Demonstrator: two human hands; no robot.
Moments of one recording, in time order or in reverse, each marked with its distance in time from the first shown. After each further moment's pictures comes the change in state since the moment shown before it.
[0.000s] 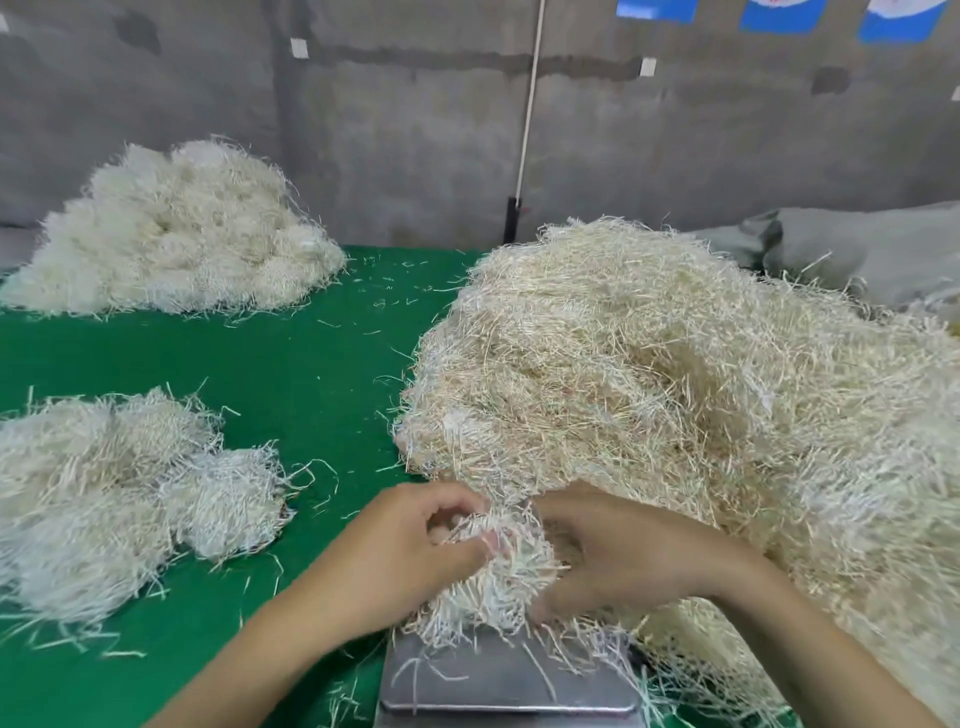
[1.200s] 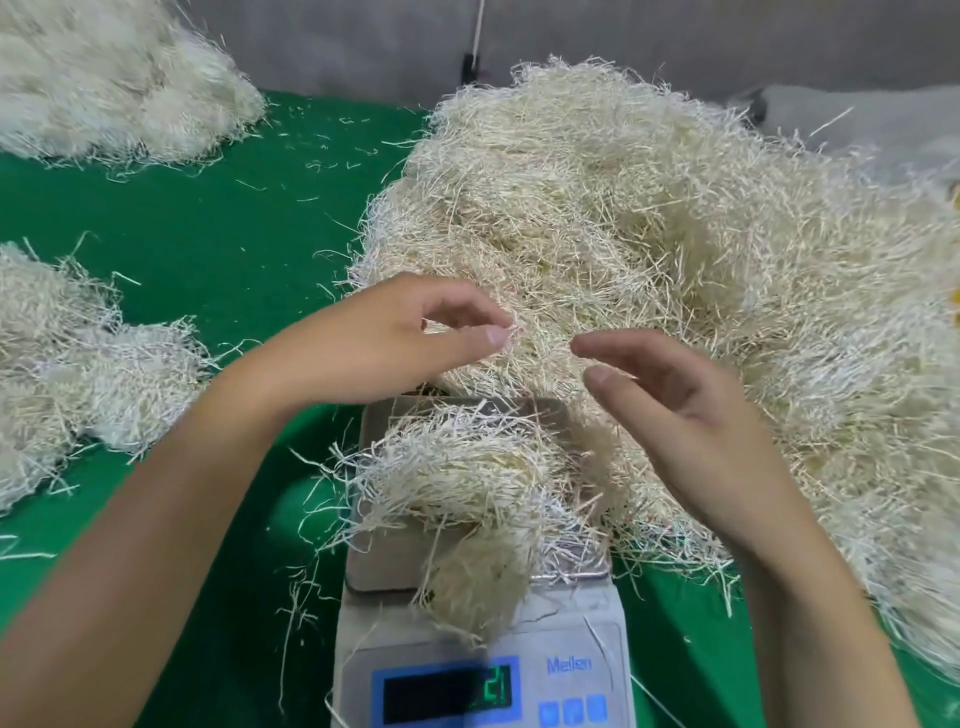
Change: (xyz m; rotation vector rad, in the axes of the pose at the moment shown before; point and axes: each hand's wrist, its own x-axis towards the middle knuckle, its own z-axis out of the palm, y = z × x) left_hand 0.064 0.002 -0.025 -0.100 -0.210 0.257; right_hand -0.043 -0.013 0.026 0.541 0.772 0.056
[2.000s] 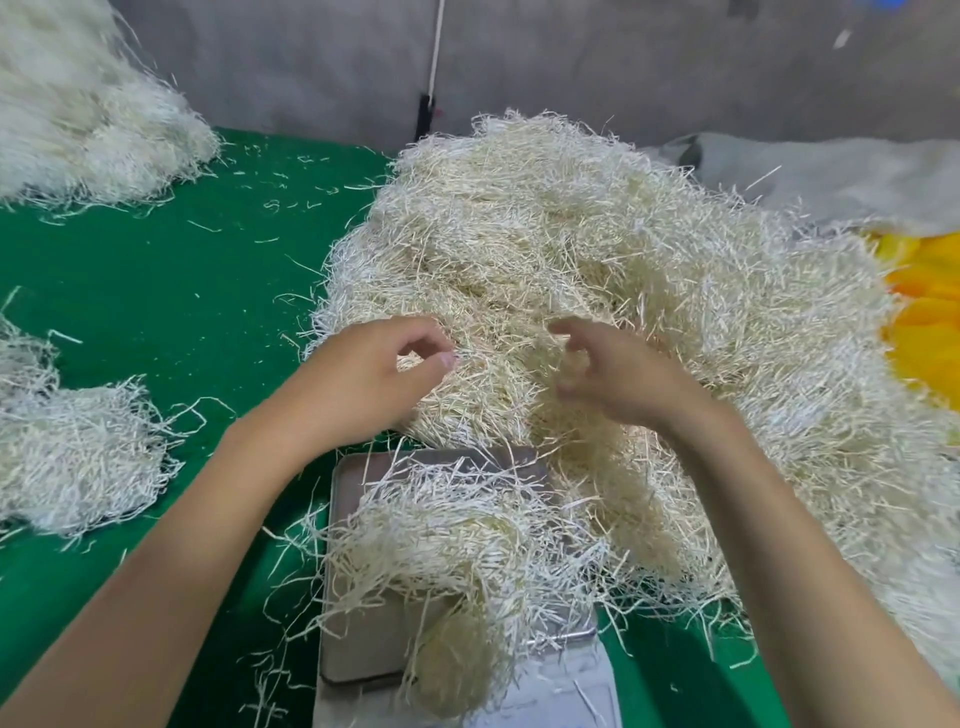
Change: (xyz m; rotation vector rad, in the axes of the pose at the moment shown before) left_hand 0.027 -0.031 0.004 0.129 0.194 -0.069; right_hand 0.103 0.031 -0.018 -0.748 -0.203 0.270
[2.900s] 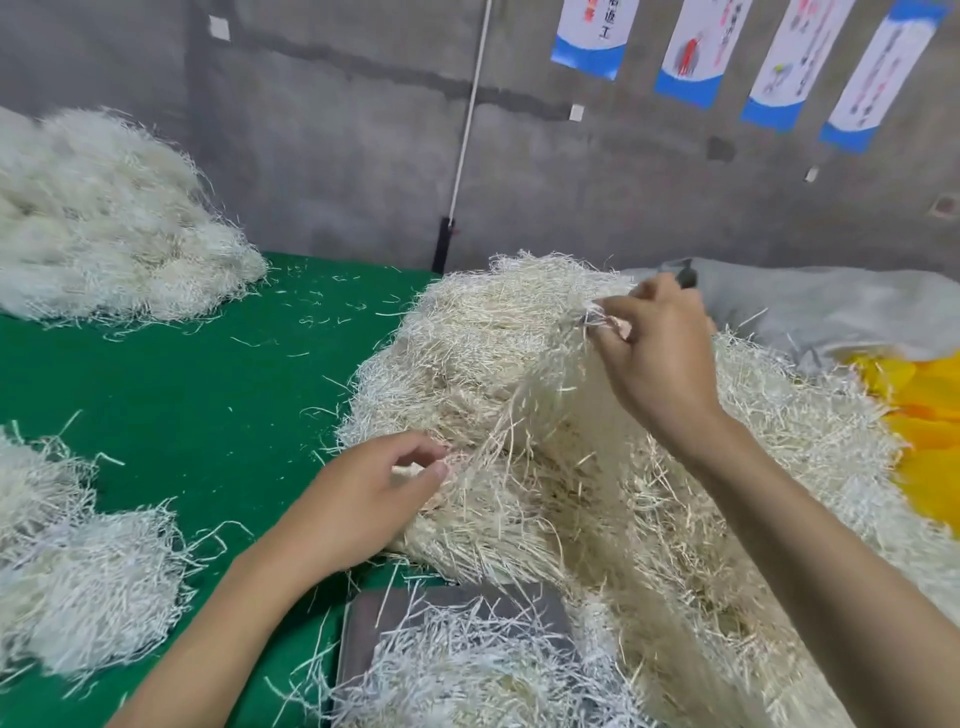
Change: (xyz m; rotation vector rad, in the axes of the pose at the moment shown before) left_hand 0.003 -0.010 -0.014 -0.102 0.082 -0.053; right_hand 0.050 -0.038 -0.079 -0.096 0.863 -0.215
